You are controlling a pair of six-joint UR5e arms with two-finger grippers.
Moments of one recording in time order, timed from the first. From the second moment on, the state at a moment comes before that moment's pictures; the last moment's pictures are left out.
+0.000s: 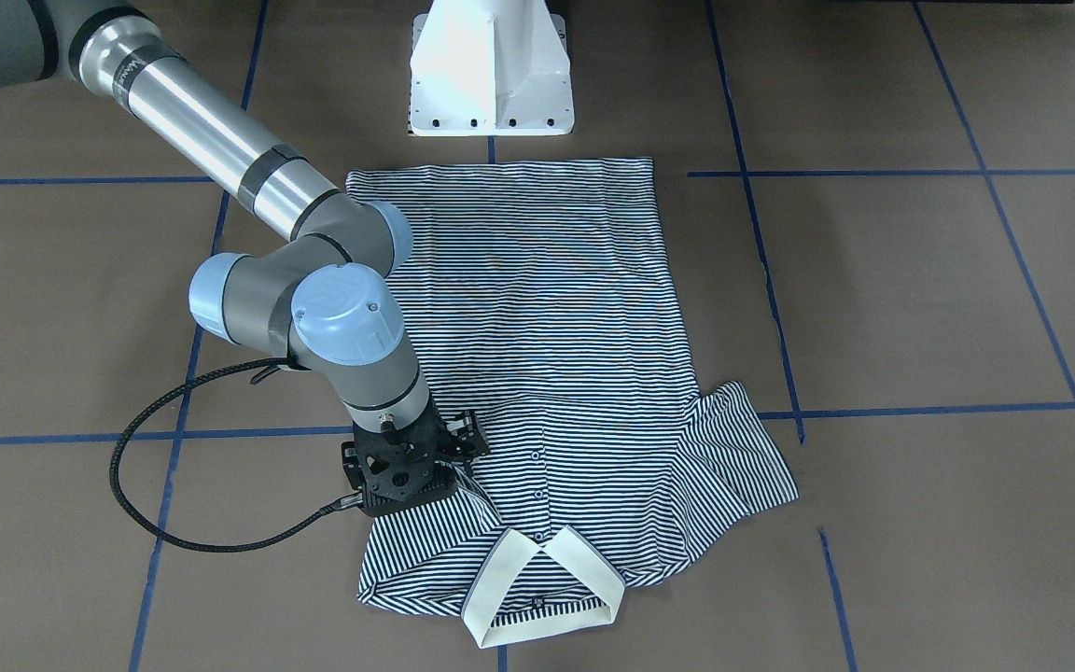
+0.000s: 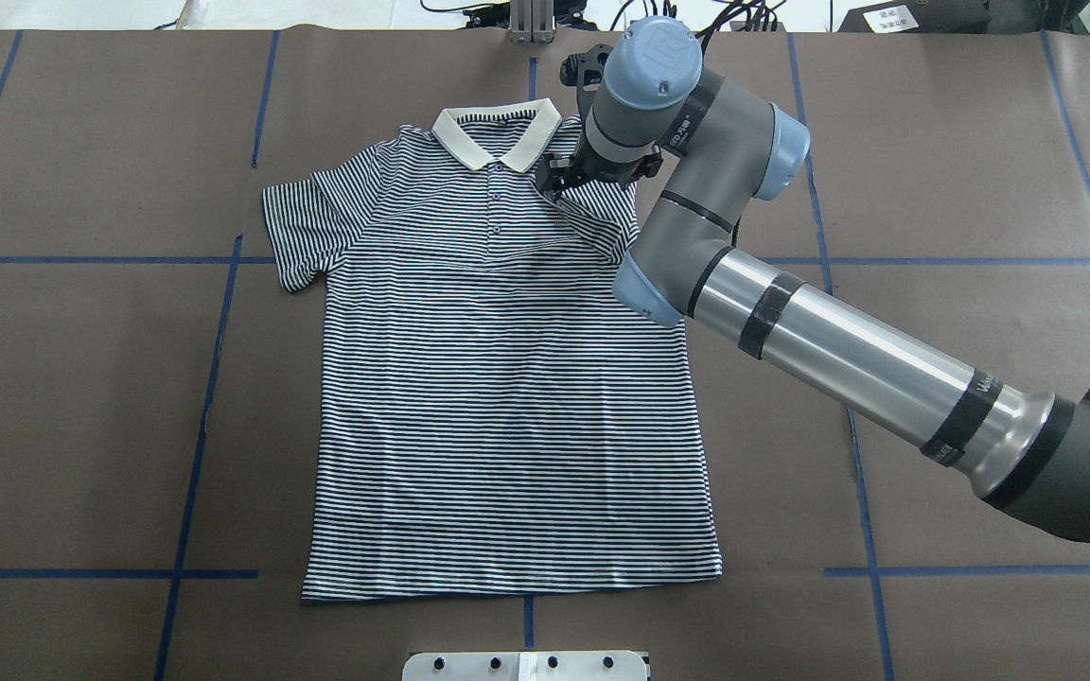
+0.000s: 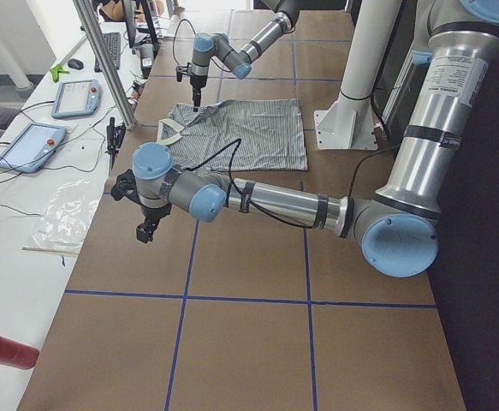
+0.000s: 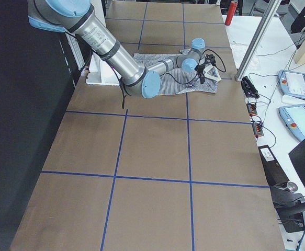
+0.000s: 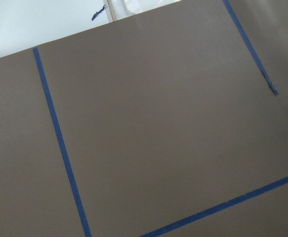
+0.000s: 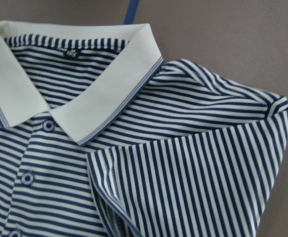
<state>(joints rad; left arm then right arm) -1.47 -1.83 -1.48 -1.88 -2.38 -0.06 0.74 -0.62 1.00 -1.08 1.92 0.90</state>
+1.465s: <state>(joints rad) -1.47 -1.84 -1.46 -1.88 -2.38 -0.06 0.66 -0.66 1.09 -1.14 1.93 0.96</state>
